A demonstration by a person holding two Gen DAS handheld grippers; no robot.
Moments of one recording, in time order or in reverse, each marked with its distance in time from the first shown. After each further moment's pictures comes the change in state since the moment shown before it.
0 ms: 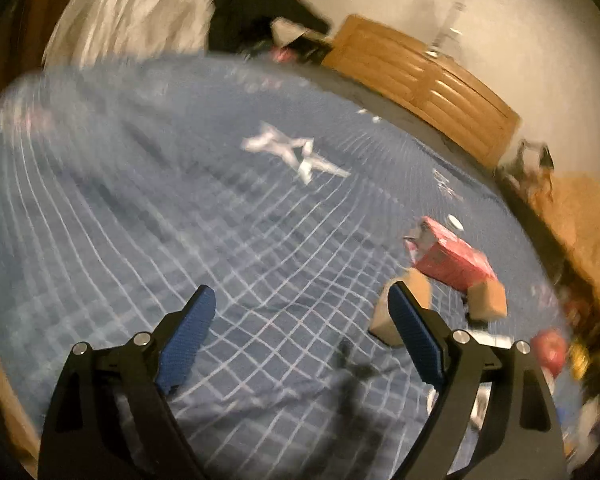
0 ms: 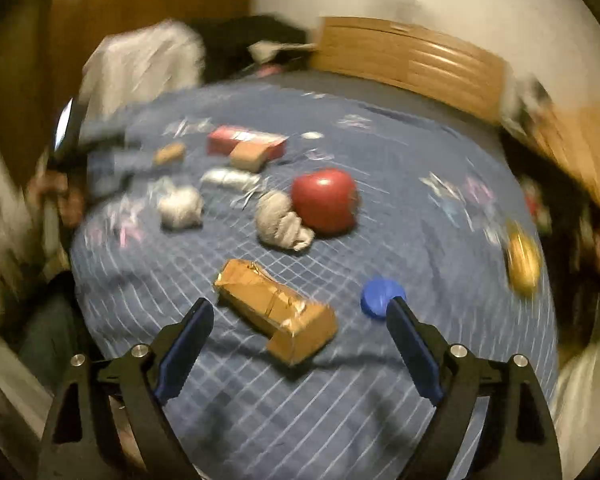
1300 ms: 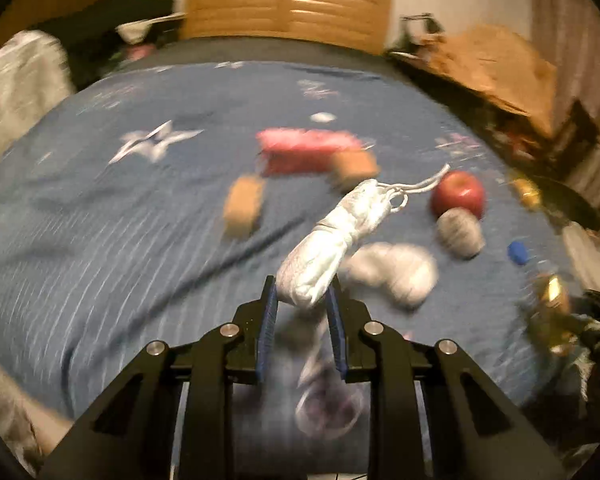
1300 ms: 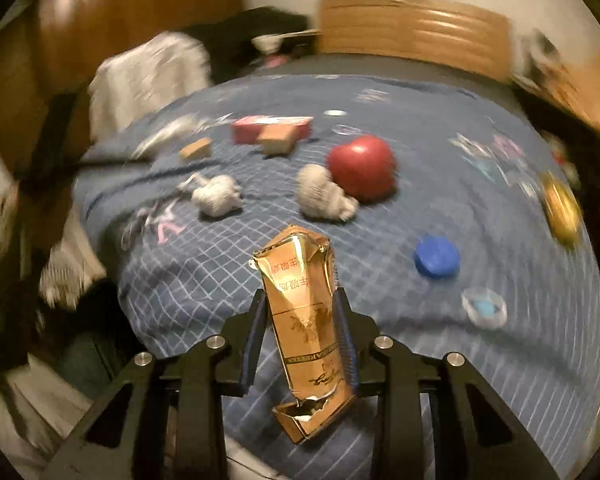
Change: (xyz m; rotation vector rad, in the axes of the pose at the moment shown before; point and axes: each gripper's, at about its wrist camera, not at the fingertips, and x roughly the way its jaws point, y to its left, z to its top) left arm -0.038 -0.071 -0.037 0.425 0.226 -0.154; right arm -0.015 0.014 -0.030 0.393 -0.020 0.089
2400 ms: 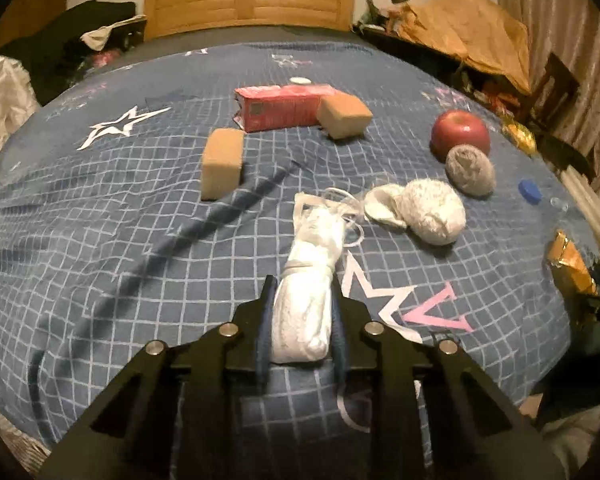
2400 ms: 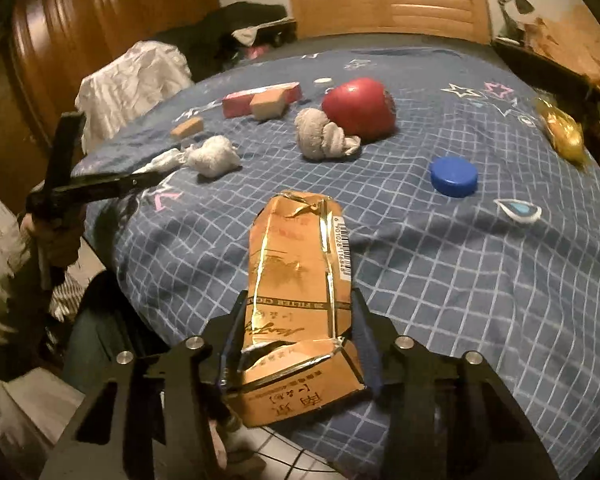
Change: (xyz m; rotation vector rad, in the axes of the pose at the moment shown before) left arm 0.041 0.006 -0.020 0.153 0.029 -0.089; right arm 0.021 0.008 -0.044 0.043 0.042 0.032
